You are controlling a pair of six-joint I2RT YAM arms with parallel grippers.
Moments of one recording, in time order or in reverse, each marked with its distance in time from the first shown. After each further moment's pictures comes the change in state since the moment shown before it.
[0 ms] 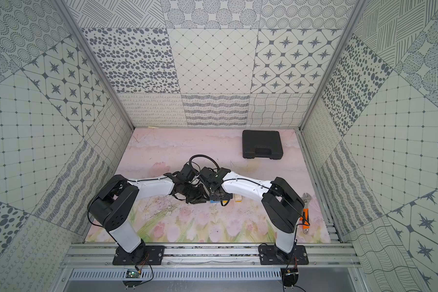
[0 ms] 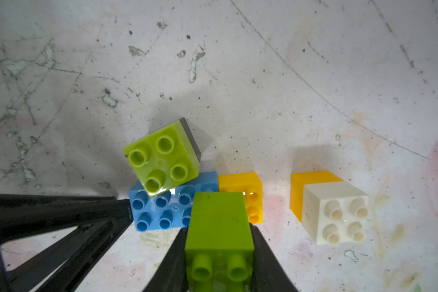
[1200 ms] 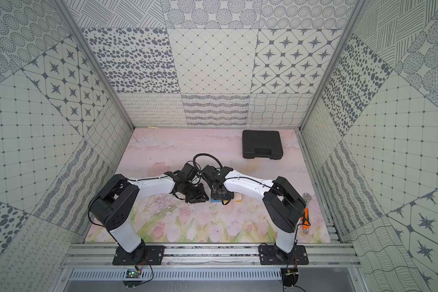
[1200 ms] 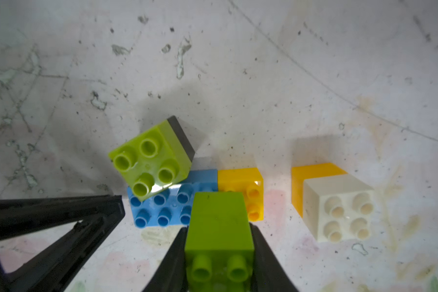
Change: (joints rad) left arm 0.000 0.008 0.031 -0.051 -0.035 0.007; right arm -0.038 -0.005 -0.018 -0.006 -0.074 0.042
